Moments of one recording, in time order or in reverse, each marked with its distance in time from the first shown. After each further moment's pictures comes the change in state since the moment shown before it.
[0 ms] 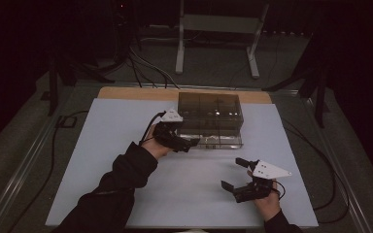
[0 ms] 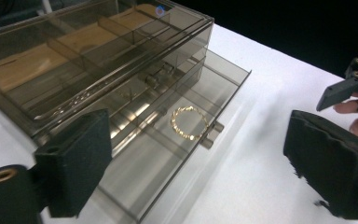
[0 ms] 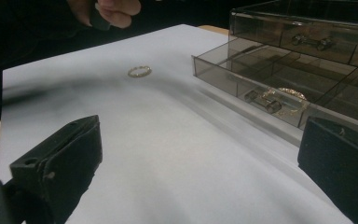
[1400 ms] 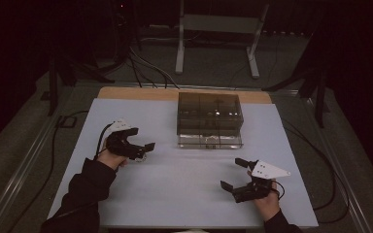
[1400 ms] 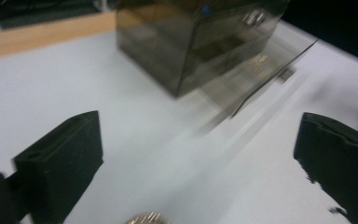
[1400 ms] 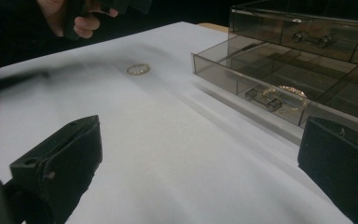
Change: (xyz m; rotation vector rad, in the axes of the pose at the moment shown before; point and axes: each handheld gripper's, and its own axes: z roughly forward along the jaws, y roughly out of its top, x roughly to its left) left arm 0.061 -0.089 -0.081 -0.040 0.127 -0.146; right arm 0.000 0.000 0.002 0.011 -0.006 -0.004
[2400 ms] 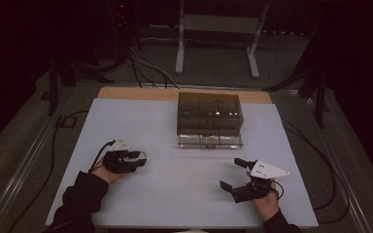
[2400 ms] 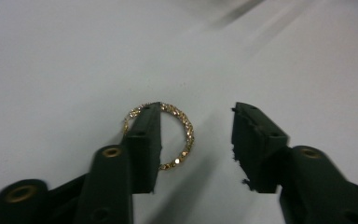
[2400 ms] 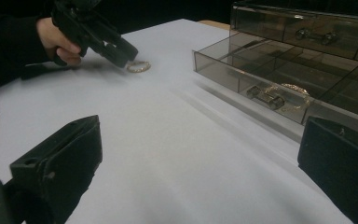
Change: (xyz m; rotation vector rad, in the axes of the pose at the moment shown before) left arm 0.003 -0.060 0.007 0.190 0.008 0.082; right arm 0.001 0.000 0.002 0.008 0.002 0.002
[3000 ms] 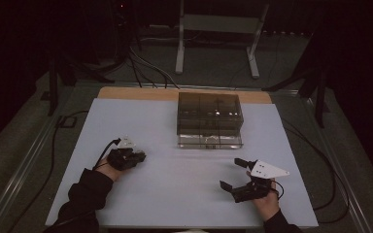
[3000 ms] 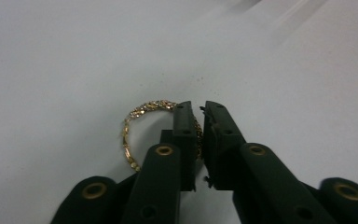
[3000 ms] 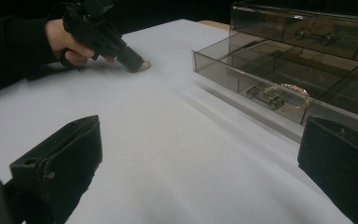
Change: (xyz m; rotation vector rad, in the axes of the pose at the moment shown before) left arm 0.004 0.007 0.013 0.068 0.048 -0.011; right arm 0.000 0.000 0.000 0.000 0.002 -0.001
